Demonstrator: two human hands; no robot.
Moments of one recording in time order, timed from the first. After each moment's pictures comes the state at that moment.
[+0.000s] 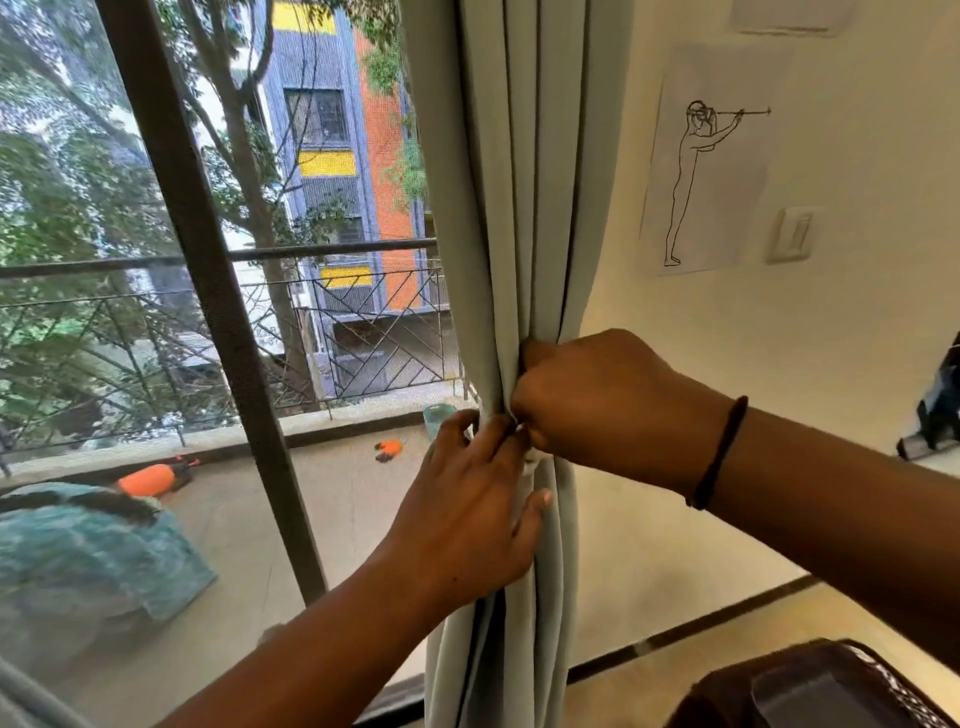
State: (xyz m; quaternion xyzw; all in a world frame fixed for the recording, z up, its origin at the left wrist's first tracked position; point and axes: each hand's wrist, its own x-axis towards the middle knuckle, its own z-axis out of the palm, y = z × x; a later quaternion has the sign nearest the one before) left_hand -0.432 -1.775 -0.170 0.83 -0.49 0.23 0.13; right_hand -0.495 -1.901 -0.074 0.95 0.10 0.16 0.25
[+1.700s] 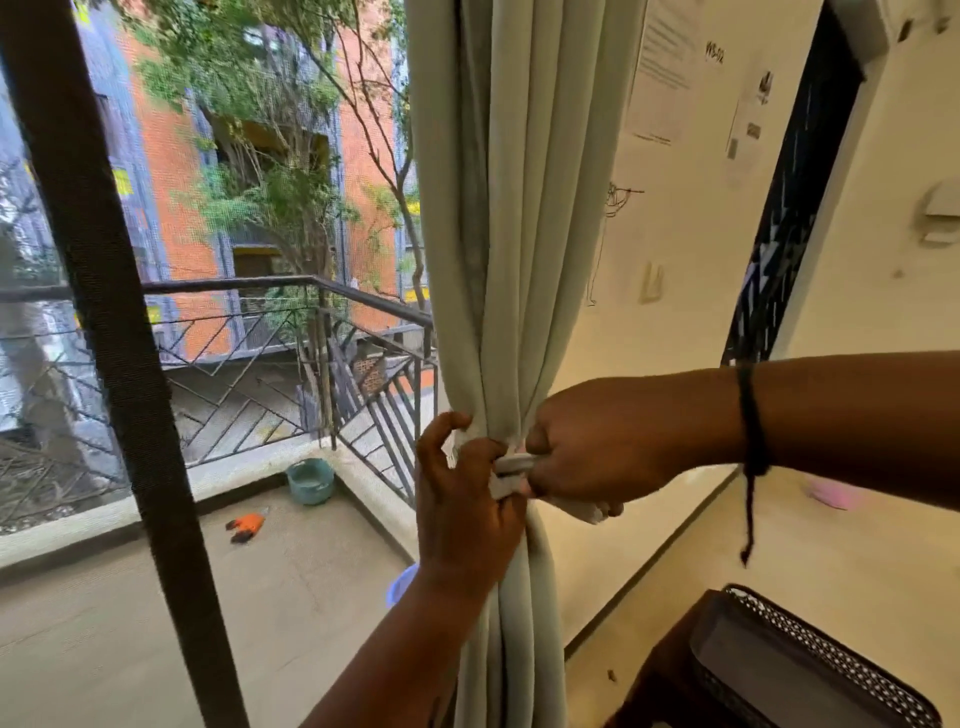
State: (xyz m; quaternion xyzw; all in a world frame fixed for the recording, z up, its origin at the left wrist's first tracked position) left_hand -0.327 -1.749 -0.197 0.58 -0.47 0.28 0.61; right_hand -0.437 -1.779 -0.035 0.96 -0.20 -0.18 -0.02
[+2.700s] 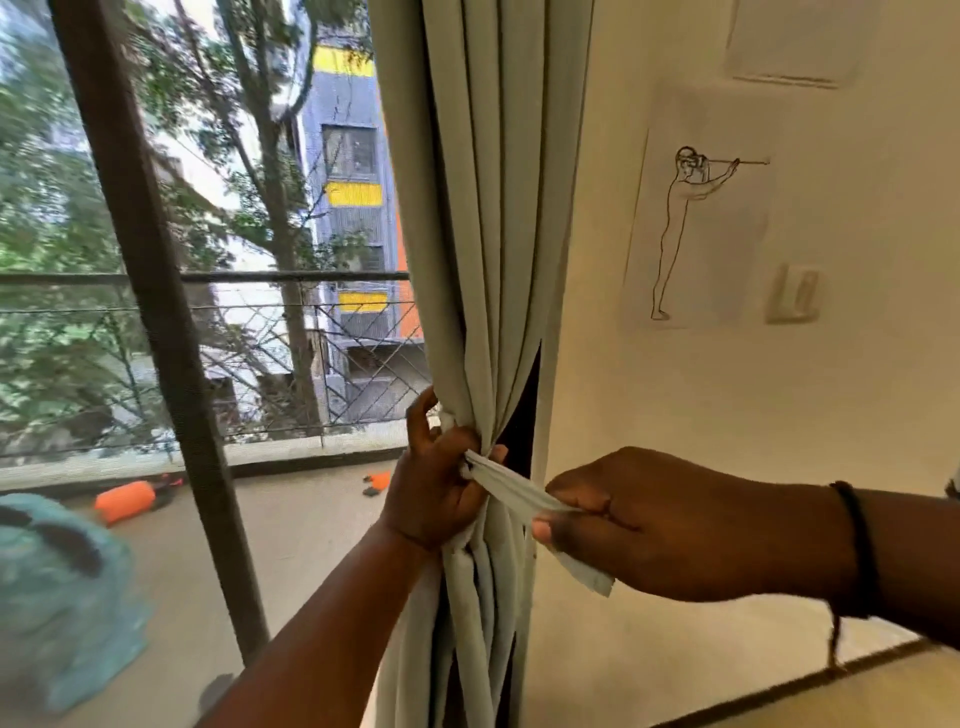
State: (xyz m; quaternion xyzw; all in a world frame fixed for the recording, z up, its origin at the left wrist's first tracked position) left_hand -0.330 -1.889 -0.201 0.65 -0.45 0.36 0.49; right_hand -0.518 -2.000 -0.080 0.98 0.14 -0.02 -0.13
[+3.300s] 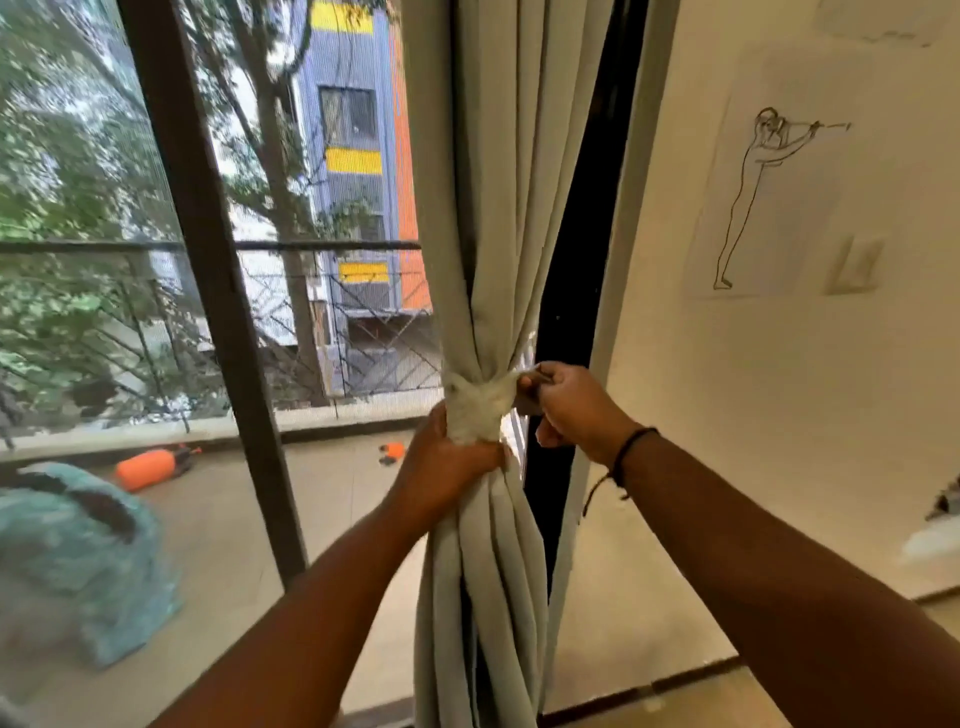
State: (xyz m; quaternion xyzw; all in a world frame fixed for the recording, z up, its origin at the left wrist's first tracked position) left_hand -0.308 -1.812 -0.199 0.67 -0.30 -0.05 0.68; right_hand -0.346 -1.961 -0.146 0.80 -0.15 0.18 -0.55
